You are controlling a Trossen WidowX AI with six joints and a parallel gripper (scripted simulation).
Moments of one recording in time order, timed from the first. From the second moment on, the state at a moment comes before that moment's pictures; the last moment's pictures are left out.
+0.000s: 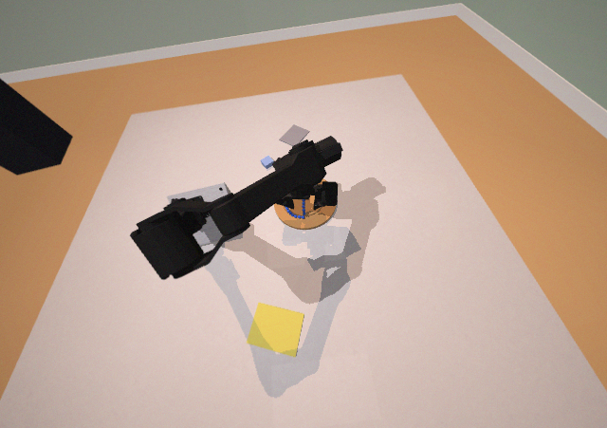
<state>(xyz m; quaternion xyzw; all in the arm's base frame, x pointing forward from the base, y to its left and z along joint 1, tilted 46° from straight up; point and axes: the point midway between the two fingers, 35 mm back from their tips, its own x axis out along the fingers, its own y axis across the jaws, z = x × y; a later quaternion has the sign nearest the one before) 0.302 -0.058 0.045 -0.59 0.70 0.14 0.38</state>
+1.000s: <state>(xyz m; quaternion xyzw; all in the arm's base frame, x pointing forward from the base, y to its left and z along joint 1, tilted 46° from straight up) 0.303 -0.080 0.023 -0.59 0.70 0.14 0.39</state>
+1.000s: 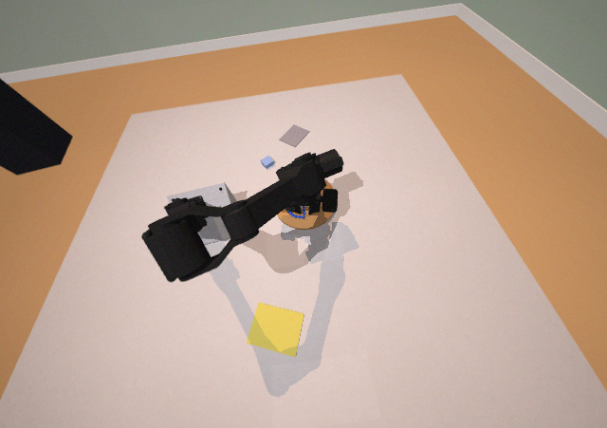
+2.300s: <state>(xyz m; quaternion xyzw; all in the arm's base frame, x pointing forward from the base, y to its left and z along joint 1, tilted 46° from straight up) 0.302 -0.082 0.020 -0.58 0.70 0.14 0.39</state>
